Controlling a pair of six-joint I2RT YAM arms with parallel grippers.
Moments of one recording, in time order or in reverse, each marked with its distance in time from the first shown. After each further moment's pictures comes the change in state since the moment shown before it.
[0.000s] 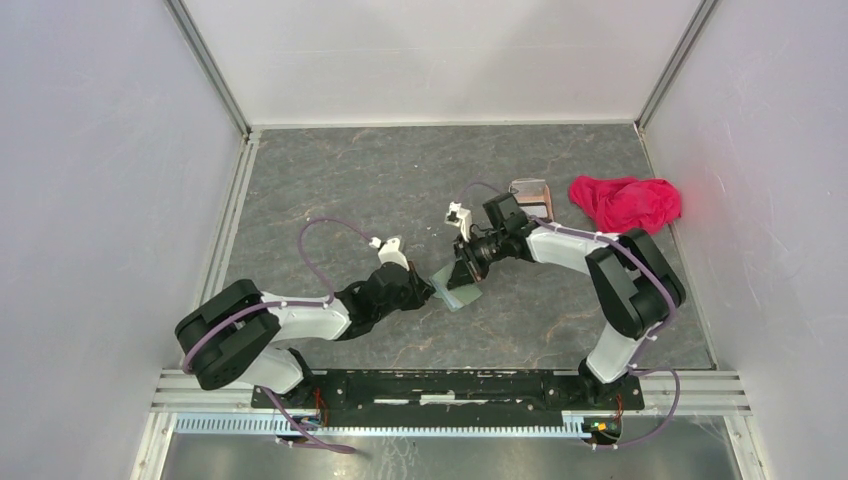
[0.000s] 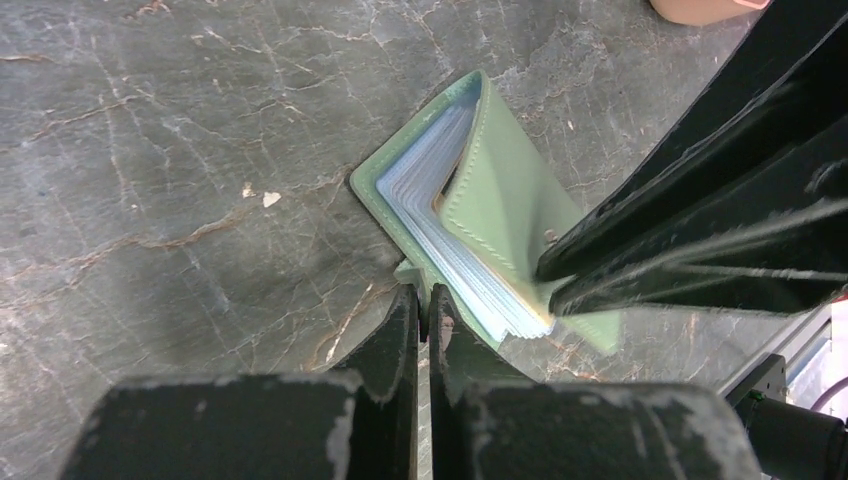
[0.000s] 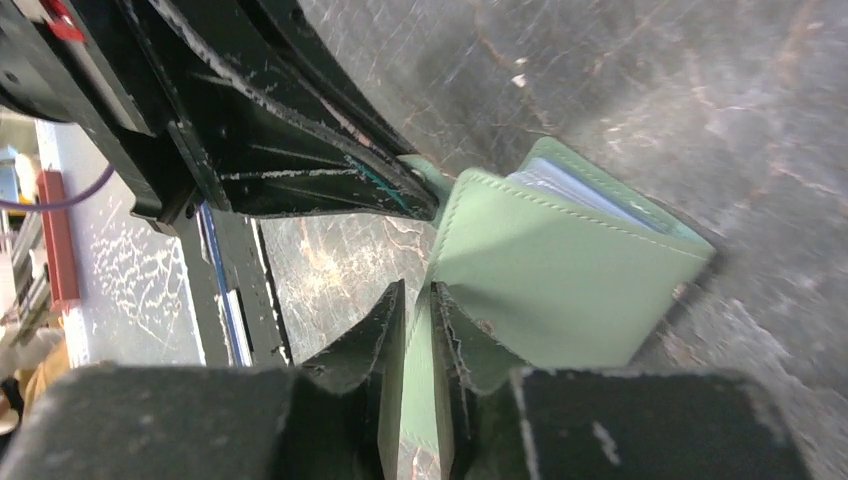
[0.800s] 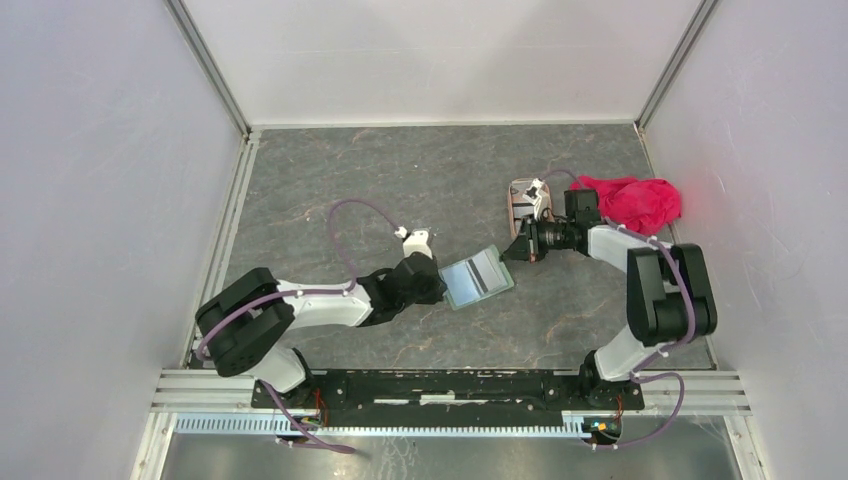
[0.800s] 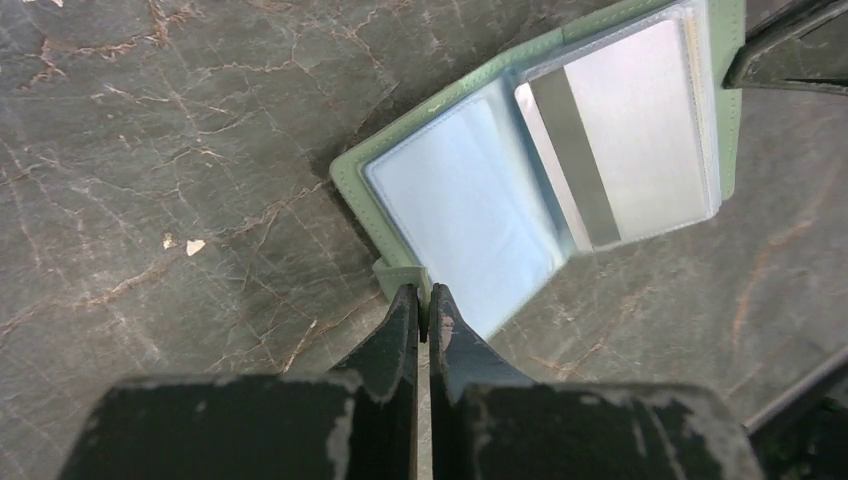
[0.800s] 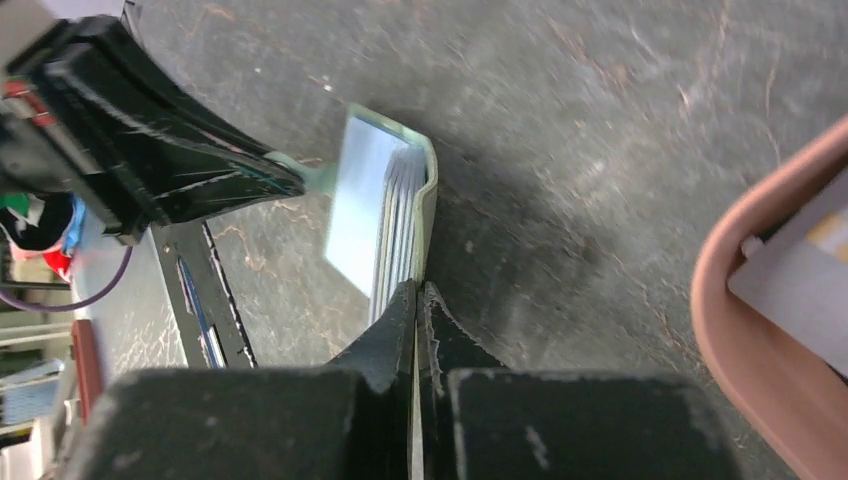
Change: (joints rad) left arm -0.075 0.120 0.248 -0.260 -0.076 0.104; right arm -0.445 -0.061 -0.141 0.021 -0.115 -0.014
